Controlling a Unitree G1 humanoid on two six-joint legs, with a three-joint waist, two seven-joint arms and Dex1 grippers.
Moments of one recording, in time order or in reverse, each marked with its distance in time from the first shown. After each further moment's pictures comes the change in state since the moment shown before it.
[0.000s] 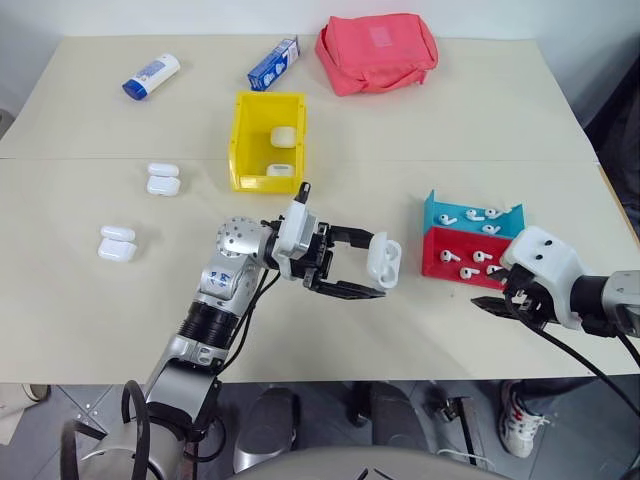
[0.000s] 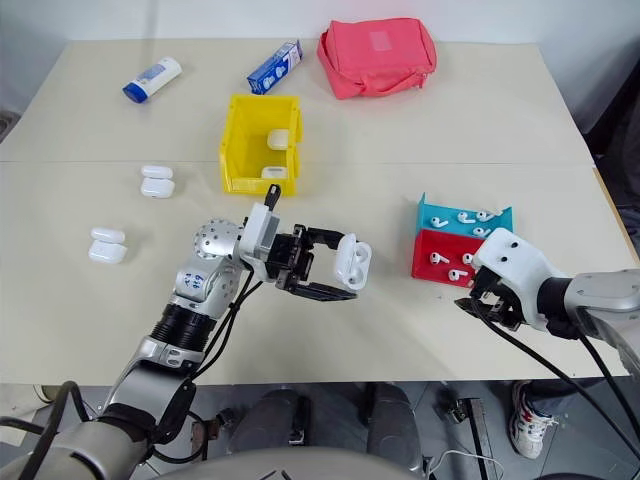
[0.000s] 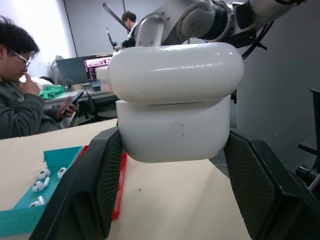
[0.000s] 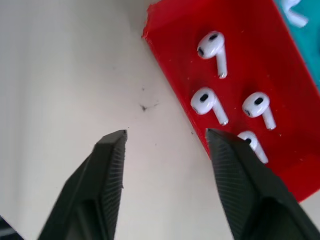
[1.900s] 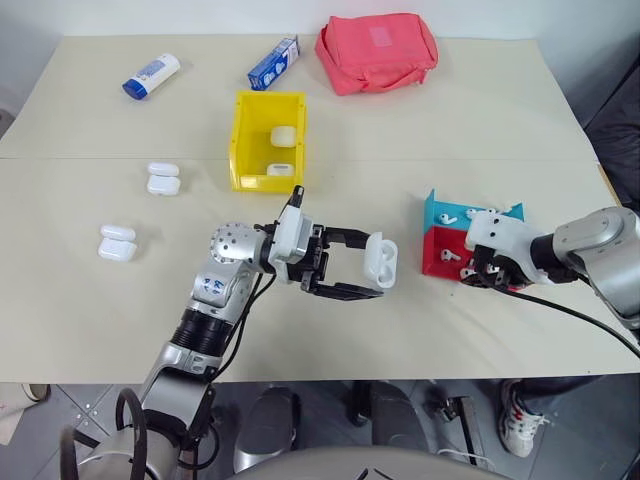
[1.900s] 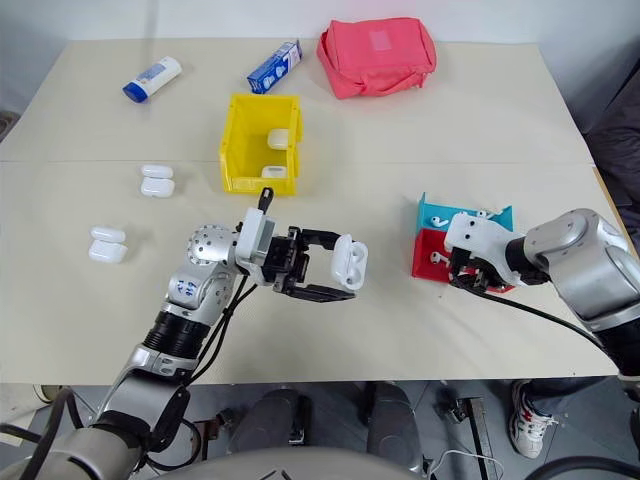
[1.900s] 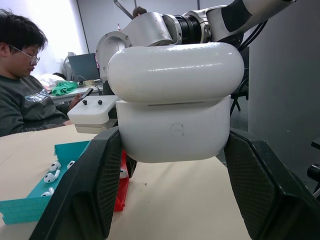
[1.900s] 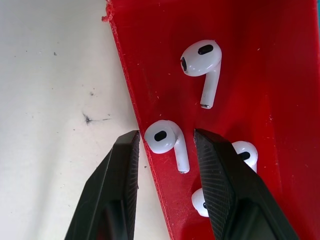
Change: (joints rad) left arm 0.047 0.033 0.002 -0.072 0.007 0.002 0.060; right arm -0.467 0.109 0.484 0.413 -0.420 -0.243 0.352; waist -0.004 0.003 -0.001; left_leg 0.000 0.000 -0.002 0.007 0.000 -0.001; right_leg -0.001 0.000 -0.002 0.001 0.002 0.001
